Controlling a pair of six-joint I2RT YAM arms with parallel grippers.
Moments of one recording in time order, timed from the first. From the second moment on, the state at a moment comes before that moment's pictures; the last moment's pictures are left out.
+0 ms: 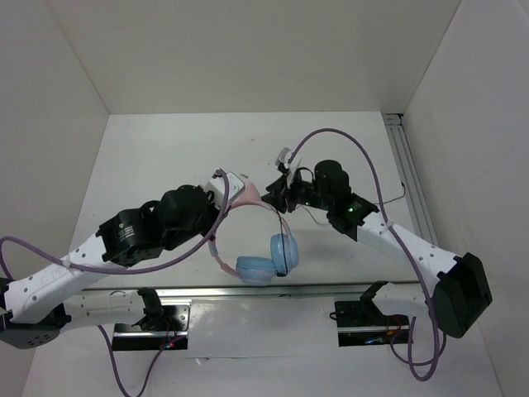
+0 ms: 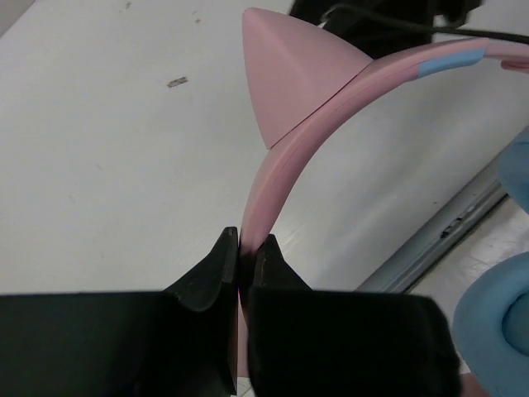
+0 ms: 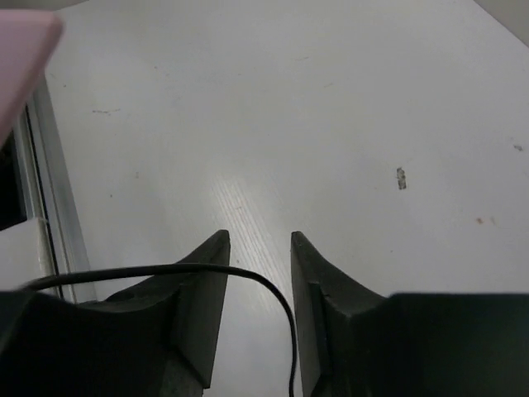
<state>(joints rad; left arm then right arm) -1.04 1.00 1.27 -0.85 -0.39 -0.04 0.65 1.17 0.86 0.07 -0.41 -0.11</state>
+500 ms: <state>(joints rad) -1.06 0.92 1.36 -0.75 -0.47 -0.21 0.52 1.55 0.82 0.52 -0.74 0.10</state>
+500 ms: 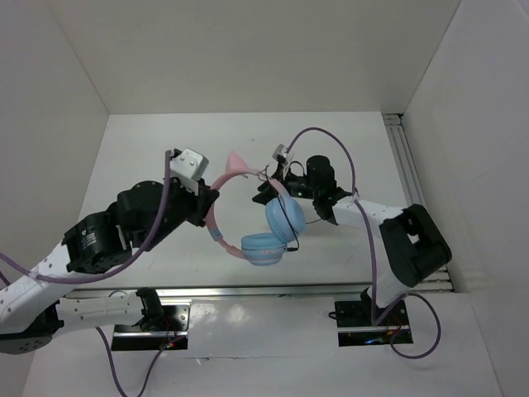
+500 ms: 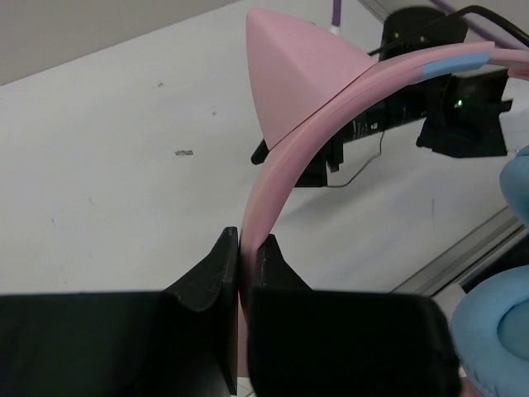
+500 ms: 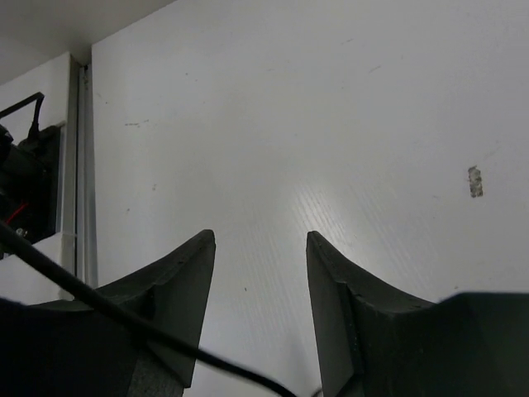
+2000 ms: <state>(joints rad) -0.38 1.23 1.34 -0.83 -0.74 -0.73 1.02 1.29 0.60 0.45 -0.20 0.22</state>
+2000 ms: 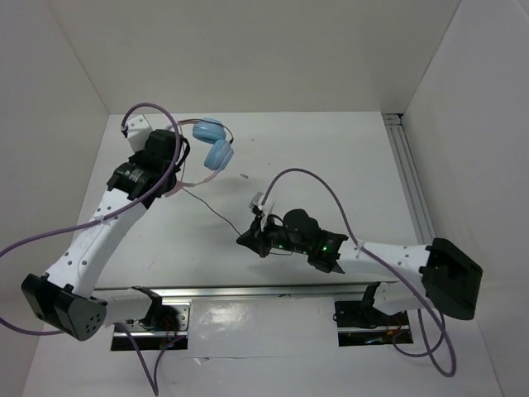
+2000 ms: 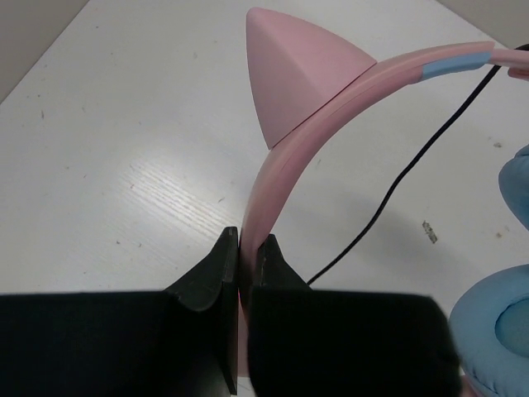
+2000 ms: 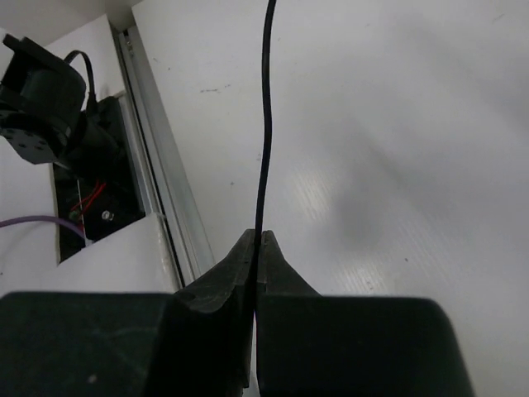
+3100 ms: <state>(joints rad) -0.52 1.34 1.32 -0.92 -0.60 -0.56 1.05 1.13 1.16 -0.08 0.22 -0.15</state>
